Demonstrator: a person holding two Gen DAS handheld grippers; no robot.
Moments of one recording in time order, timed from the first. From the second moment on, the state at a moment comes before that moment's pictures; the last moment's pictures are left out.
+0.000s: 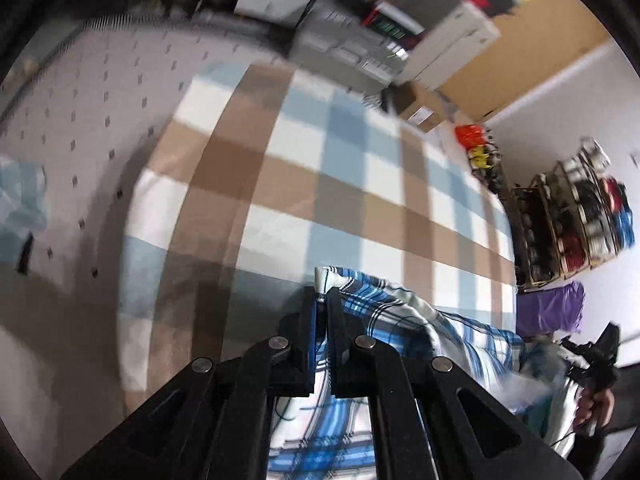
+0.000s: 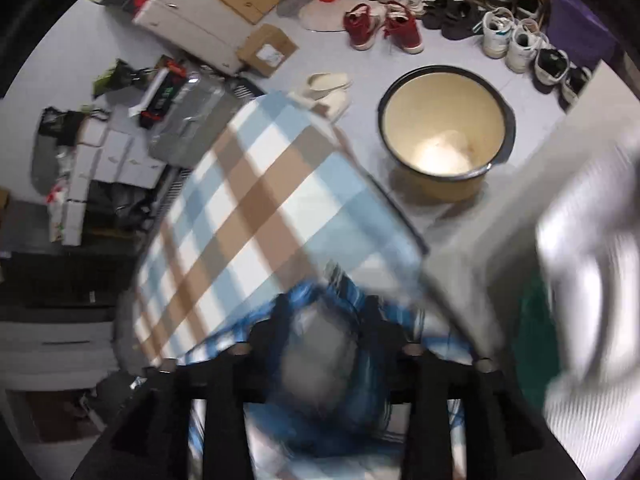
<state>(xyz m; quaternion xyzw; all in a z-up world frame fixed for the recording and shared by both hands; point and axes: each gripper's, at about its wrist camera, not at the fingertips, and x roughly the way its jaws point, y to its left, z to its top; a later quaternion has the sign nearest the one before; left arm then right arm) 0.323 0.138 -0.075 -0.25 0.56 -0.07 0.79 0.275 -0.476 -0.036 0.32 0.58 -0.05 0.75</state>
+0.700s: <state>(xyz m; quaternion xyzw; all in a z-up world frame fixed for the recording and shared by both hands) 0.256 0.090 -0.111 -0.07 0.65 -0.11 0.75 0.243 -0.392 -0.088 0.06 0.58 0.08 0.81</state>
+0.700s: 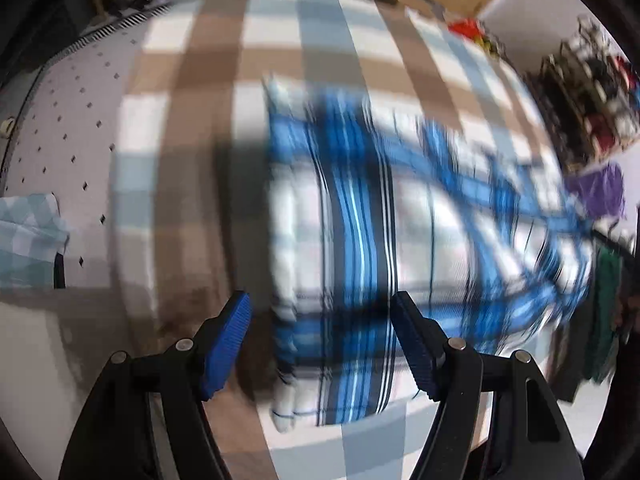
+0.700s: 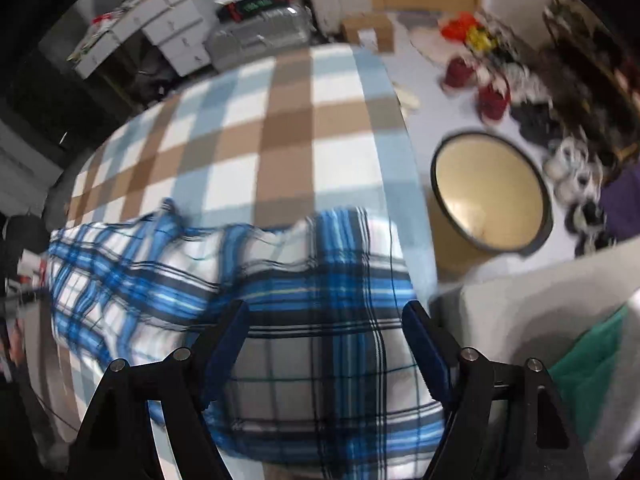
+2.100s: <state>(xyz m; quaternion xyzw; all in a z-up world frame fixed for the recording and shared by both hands) 0.215 -0.043 -0.092 0.13 0.56 -0.14 0.81 0.136 -0.309 -0.135 -0.06 0.48 0.09 0.87</state>
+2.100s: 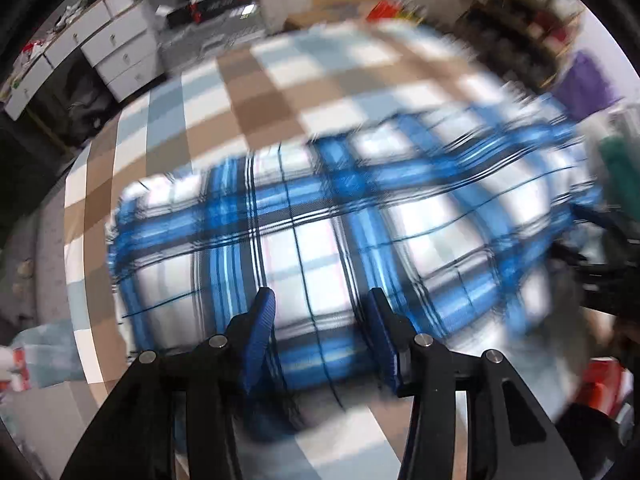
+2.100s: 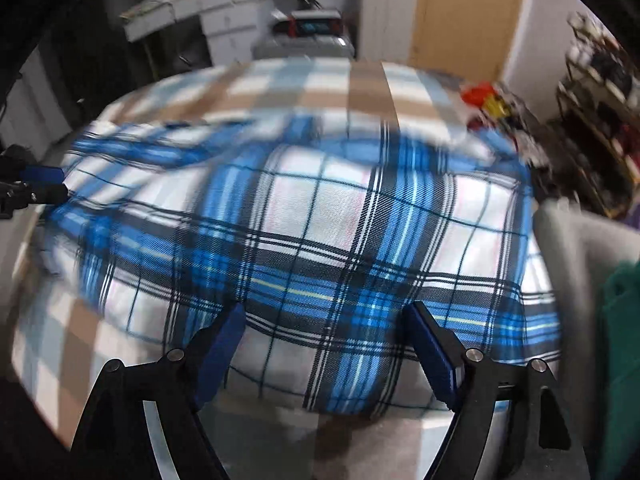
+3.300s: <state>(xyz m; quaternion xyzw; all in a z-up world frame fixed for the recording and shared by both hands) 0.336 -0.110 -0.117 0.32 0.56 -0.22 0.73 0.030 -0.284 -0.091 0.17 0.38 0.19 0.89</state>
